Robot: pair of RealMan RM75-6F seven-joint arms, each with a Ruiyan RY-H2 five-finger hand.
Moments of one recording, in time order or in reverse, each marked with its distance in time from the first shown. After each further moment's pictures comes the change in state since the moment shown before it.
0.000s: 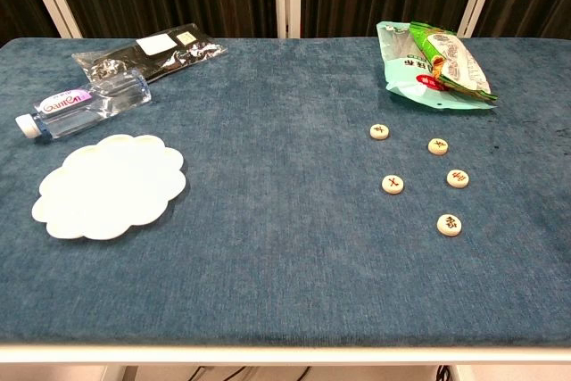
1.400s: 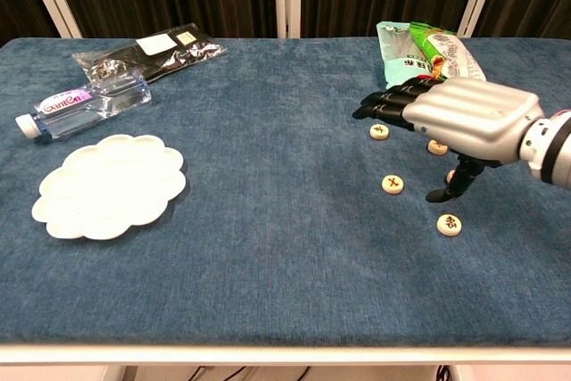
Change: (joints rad) left arm 0.003 0.022 0.003 -0.008 0.015 0.012 -0.069; right arm 0.482 -0.259 0.111 -0.086 0.159 -0.589 -0.450
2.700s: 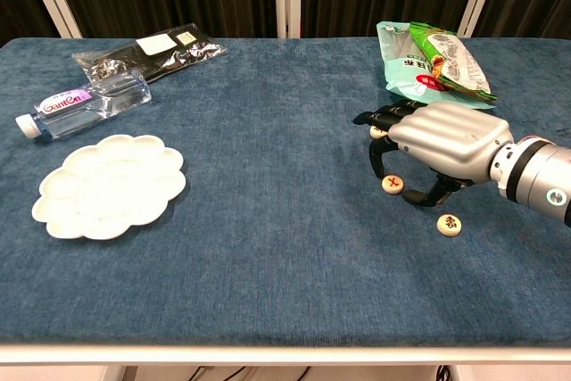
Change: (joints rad) left arm 0.003 0.007 -0.005 0.005 -0.011 0.000 -0.028; right arm 0.048 -0.112 -0.066 0.156 0.034 0.049 0.081
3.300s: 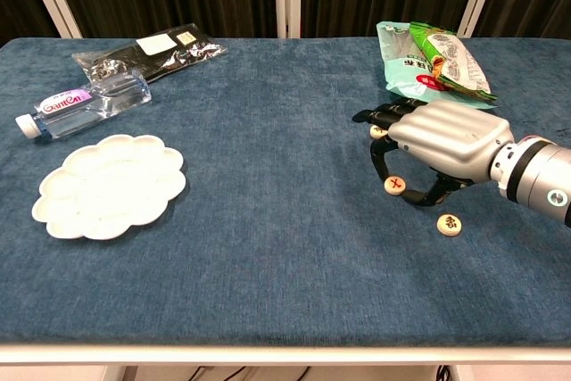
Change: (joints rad) left arm 0.000 0.000 0.000 0.003 0.001 -0.001 -0.006; right arm 0.004 -0.004 -0.011 0.011 -0.011 0.024 0.016
